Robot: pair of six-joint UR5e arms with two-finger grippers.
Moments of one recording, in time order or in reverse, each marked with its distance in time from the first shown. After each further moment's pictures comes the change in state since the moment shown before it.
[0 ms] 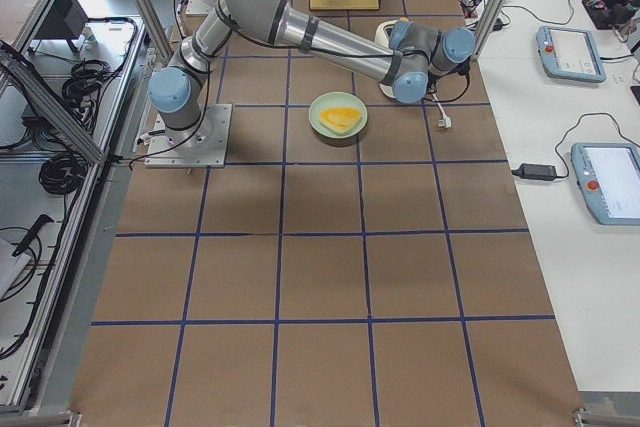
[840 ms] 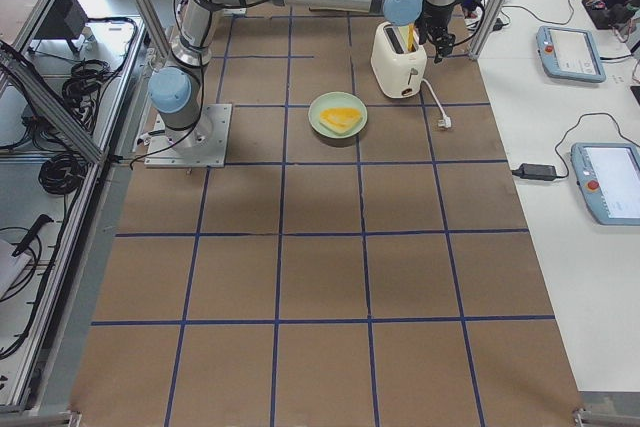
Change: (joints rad) left arm 0.000 0.000 0.000 0.000 0.000 0.000; right arm 0.118 -0.279 0.023 0.088 -0.396 -0.029
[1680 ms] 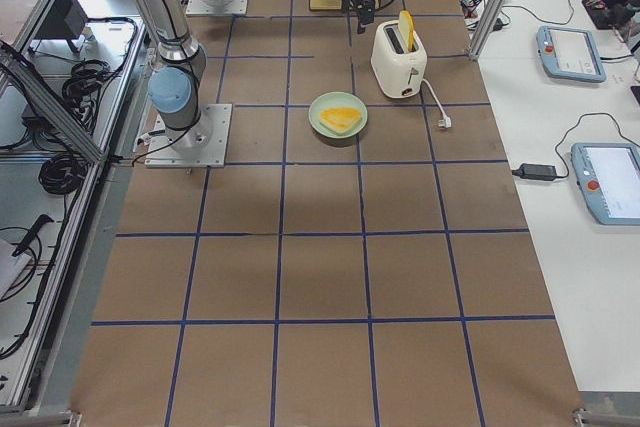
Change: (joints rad) left arm 0.000 0.000 0.000 0.000 0.000 0.000; right arm 0.014 -0.335 0.282 0.184 -0.018 0.030
